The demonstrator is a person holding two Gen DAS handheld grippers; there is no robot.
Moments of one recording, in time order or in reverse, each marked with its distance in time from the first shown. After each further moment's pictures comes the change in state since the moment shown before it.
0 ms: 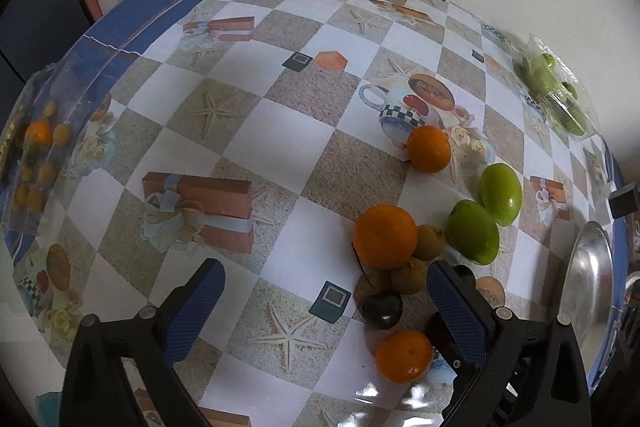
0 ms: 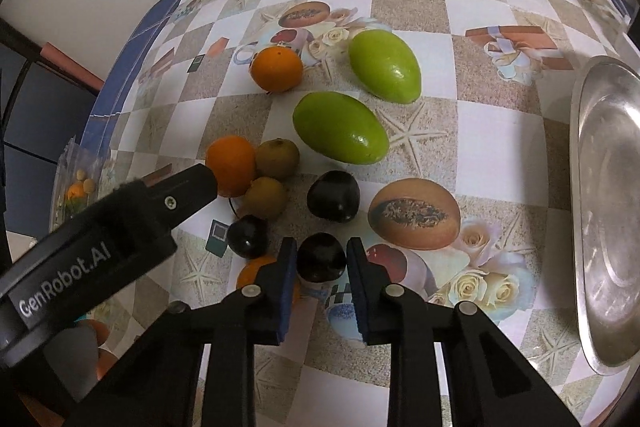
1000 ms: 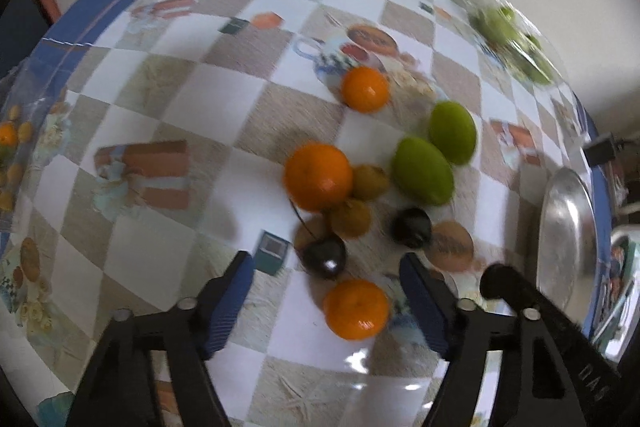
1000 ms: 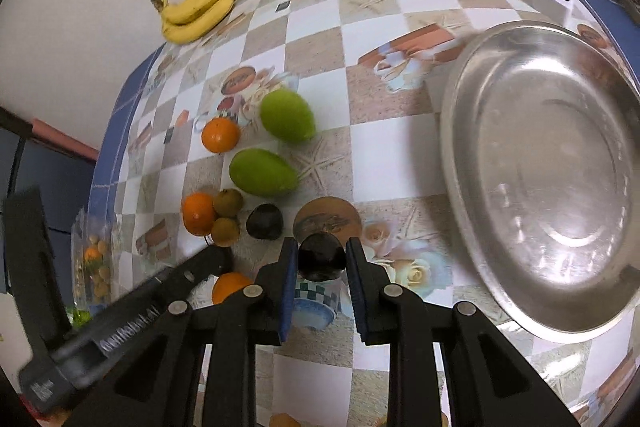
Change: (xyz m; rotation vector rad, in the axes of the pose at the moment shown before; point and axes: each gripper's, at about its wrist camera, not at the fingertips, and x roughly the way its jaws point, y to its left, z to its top) left arm 0.004 -0.031 -0.026 0.104 0.104 -0.093; right arm -0.055 -0.058 -0.008 0.211 -0.122 0.021
